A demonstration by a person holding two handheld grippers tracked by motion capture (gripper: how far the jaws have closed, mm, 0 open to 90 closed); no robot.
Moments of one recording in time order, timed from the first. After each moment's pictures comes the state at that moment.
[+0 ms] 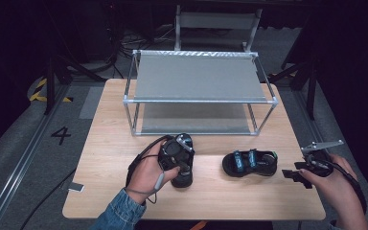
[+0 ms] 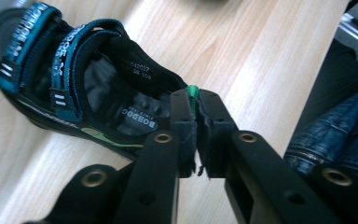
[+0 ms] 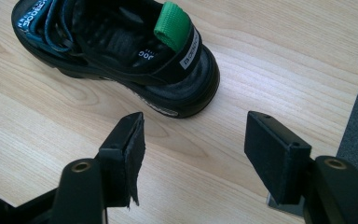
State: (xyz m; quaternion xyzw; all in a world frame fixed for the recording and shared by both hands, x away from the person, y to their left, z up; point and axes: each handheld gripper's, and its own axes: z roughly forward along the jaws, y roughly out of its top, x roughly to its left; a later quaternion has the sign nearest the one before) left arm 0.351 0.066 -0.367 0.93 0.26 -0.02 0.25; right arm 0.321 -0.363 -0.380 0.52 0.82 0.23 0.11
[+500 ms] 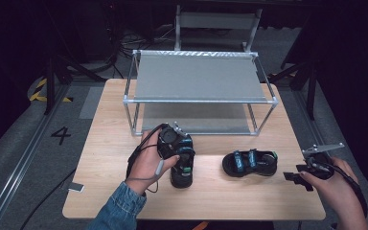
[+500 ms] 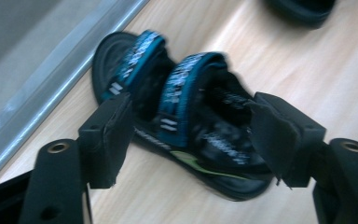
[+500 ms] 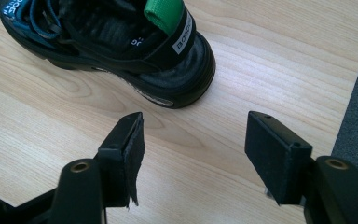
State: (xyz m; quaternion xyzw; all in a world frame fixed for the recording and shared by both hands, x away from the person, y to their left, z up) left arm 0.386 0.072 -0.372 0.92 0.31 0.08 0.24; right arm 0.316 -0.366 -0.386 0.52 0.82 0.22 0.11
